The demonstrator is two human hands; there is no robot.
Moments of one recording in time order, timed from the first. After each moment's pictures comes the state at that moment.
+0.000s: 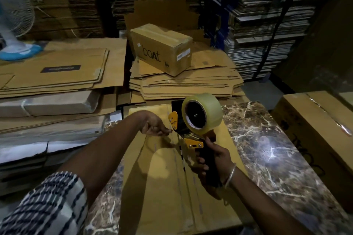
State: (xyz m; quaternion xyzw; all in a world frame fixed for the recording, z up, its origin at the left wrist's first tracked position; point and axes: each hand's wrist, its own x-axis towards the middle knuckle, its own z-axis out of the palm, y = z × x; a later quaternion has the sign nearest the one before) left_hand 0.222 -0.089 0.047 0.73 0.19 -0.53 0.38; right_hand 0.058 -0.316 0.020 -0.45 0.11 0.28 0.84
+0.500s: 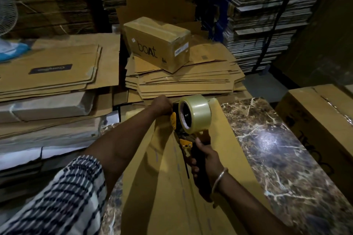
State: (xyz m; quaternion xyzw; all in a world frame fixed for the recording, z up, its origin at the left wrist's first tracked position) left_hand 0.290 -0.129 0.028 0.94 0.00 -0.19 0.28; right_hand 0.088 -0.277 -0.005 -0.53 0.19 0.21 0.80
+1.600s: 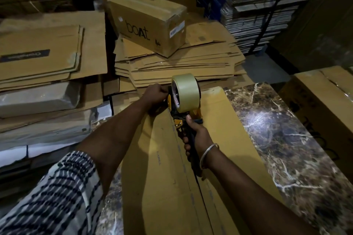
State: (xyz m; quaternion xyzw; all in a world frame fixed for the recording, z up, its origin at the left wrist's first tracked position) left_hand 0.347 -0.095 -0.033 0.94 -0.10 -0.11 0.29; right_hand 0.160 -0.241 -0.013 -0.57 0.28 0.21 0.74
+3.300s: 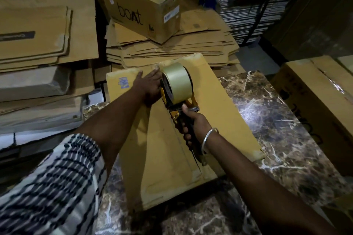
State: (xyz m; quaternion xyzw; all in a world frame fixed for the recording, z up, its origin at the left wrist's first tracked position) left_hand 0.340 -0.086 -0.053 0.95 -0.26 -0.15 -0.06; right_hand 0.148 -0.252 -0.019 -0.60 0.29 0.25 0.71
